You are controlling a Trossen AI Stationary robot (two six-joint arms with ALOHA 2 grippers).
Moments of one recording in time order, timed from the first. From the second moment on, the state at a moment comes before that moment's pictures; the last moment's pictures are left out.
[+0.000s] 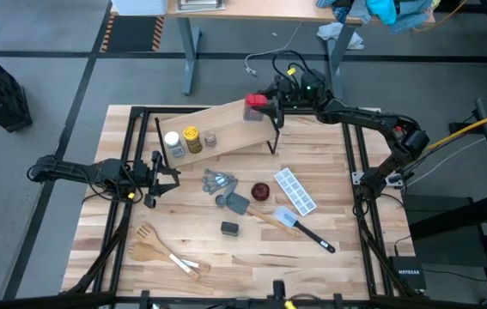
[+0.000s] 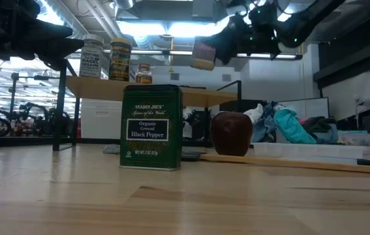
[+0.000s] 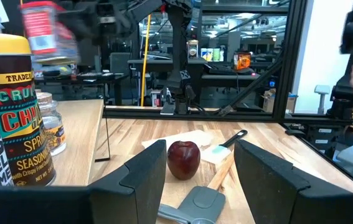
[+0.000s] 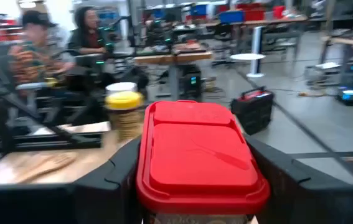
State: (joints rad) left arm -0.16 0.05 0.01 0.12 -0.20 0.00; right arm -0.69 1.58 1.05 0.50 -0.76 0.02
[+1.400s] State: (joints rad) left arm -0.16 0.05 0.01 0.11 -0.20 -0.08; right arm 0.30 1.49 0.85 0.20 0.20 0.23
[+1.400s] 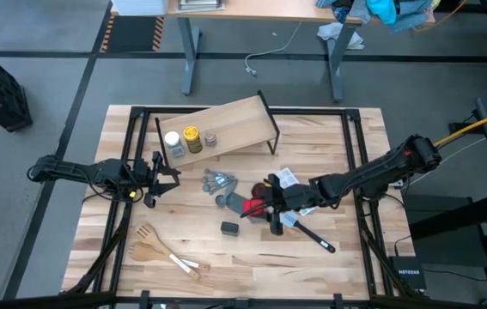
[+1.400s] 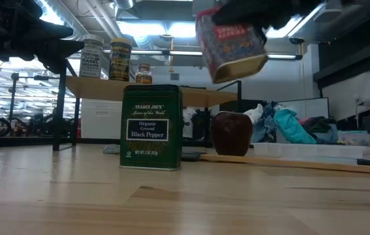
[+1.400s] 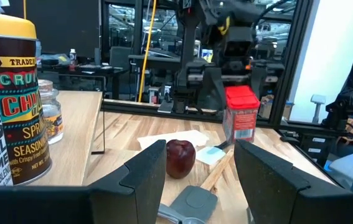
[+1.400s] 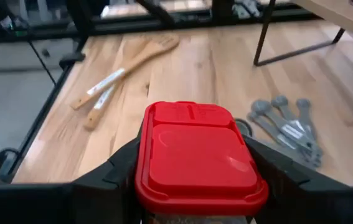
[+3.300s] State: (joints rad) left arm -0.16 0.05 0.01 0.09 -0.20 -0.07; right arm 0.29 1.92 0.65 0.92 0.11 0.39
